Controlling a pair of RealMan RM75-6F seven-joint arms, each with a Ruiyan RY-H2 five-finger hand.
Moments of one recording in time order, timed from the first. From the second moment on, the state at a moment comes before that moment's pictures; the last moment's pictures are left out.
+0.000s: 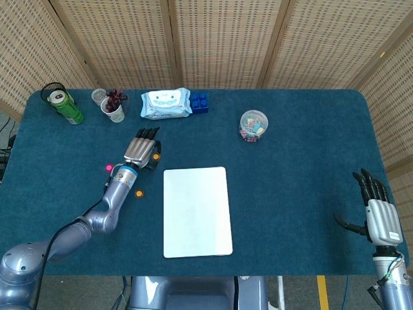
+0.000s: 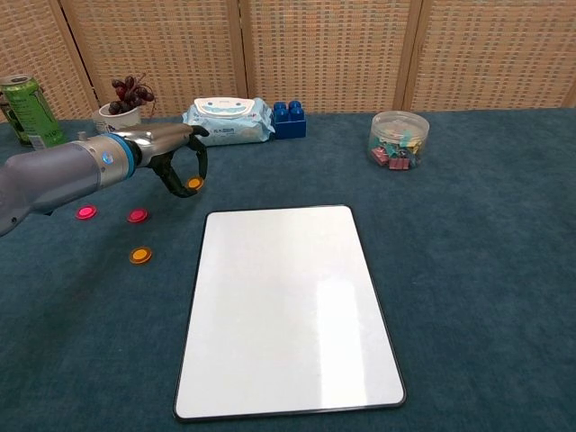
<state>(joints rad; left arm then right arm) -0.95 -1.82 -0.30 -0.81 1.02 0.65 0.23 0.13 -1.15 0.15 -1.68 -1.36 1.40 0.13</state>
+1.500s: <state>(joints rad) -0.72 -1.57 -0.04 -1.23 1.26 0.86 0.03 0.13 -1.15 0.15 -1.68 -1.37 1.41 0.13</state>
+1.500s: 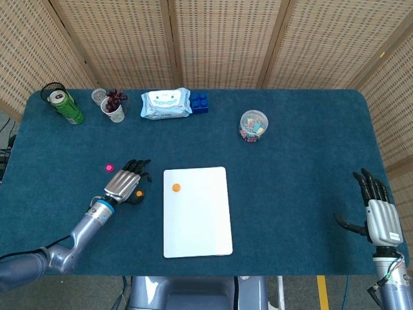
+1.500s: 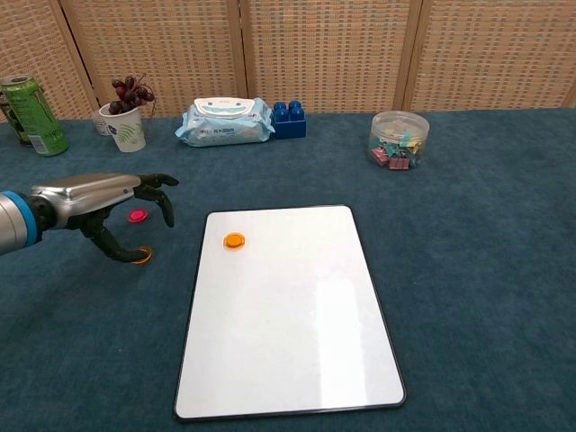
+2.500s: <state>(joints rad) -0.68 -1.60 -0.03 -1.15 1.29 0.84 0.03 0.13 -1.15 0.15 -1.68 -1.37 1.41 0.13</state>
